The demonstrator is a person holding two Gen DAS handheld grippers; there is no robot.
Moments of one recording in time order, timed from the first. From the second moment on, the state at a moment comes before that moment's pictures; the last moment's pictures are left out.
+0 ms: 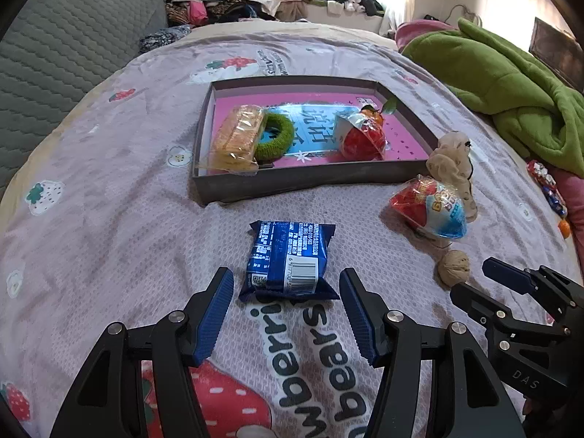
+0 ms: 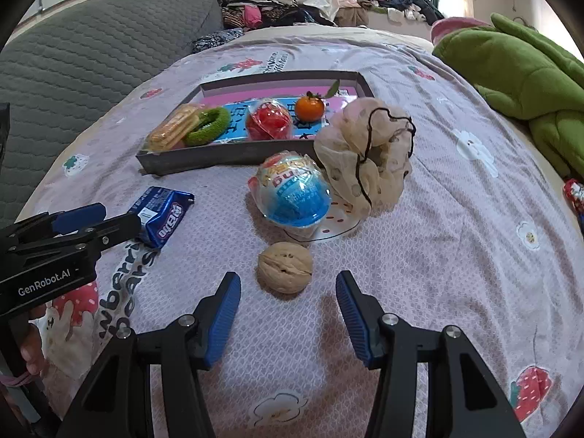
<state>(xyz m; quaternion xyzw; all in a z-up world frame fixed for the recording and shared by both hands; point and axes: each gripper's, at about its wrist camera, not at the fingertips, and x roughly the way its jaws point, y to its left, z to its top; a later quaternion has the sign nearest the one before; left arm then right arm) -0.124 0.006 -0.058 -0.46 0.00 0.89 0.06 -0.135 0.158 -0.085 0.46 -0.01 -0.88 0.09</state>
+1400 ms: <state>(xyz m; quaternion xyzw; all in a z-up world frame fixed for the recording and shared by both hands) -0.168 0.014 -0.098 -0.49 -0.01 0.87 0.06 -0.152 0.154 -0.107 0.45 -0.02 -0.89 0.08</state>
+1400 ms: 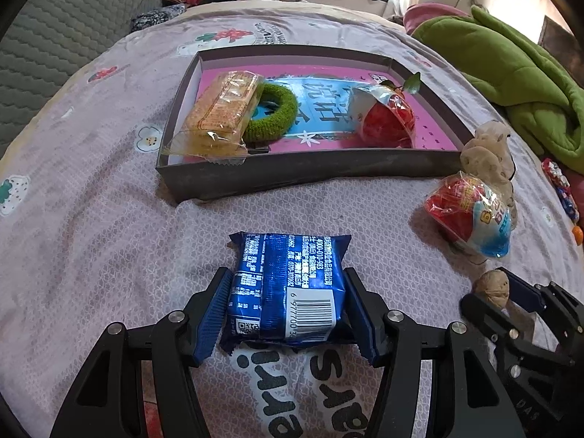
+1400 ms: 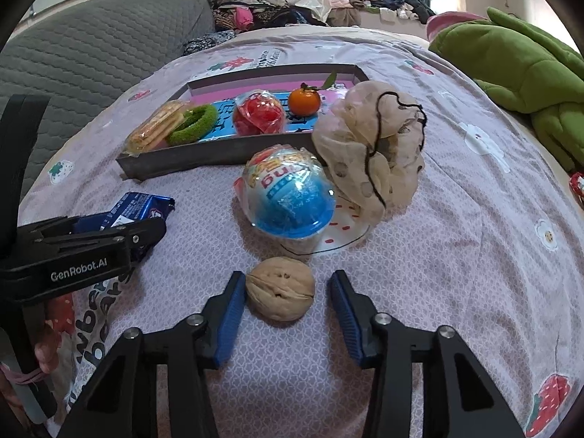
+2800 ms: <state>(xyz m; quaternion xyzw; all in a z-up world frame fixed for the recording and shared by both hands) -0.102 0.008 -0.042 -0.44 -0.01 0.90 0.06 -0.111 0.149 -0.064 0.42 -0.03 -0.90 0.11</state>
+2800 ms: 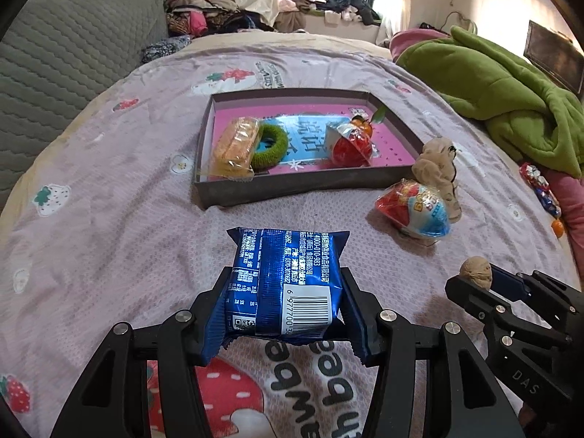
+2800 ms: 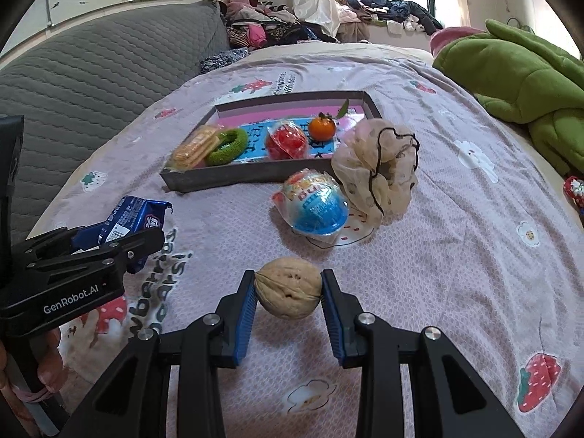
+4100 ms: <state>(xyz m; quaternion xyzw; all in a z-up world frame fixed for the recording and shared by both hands) -0.064 0.002 0.037 -0.37 -0.02 0.93 0.05 -0.087 0.147 0.019 0.35 -0.02 -0.93 0.13</state>
